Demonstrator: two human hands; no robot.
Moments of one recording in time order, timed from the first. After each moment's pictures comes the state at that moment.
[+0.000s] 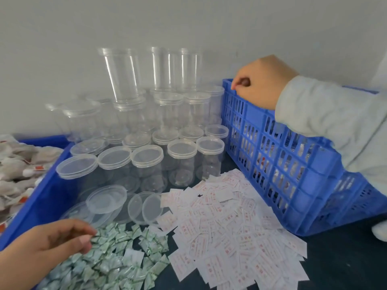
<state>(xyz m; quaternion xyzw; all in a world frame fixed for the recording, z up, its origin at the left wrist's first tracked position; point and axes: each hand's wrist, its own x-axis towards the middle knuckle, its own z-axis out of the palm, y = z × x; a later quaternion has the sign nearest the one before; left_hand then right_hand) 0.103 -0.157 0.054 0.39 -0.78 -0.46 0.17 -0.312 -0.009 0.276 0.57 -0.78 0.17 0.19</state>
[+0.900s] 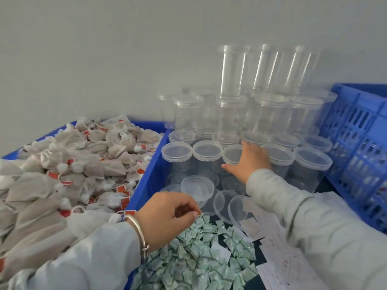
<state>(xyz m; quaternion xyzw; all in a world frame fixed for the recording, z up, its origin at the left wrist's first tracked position) 0.072 -0.123 0.106 0.37 -0.86 -0.29 0.20 -0.177 -0.177 0.092 0.52 -0.83 0.19 0.02</state>
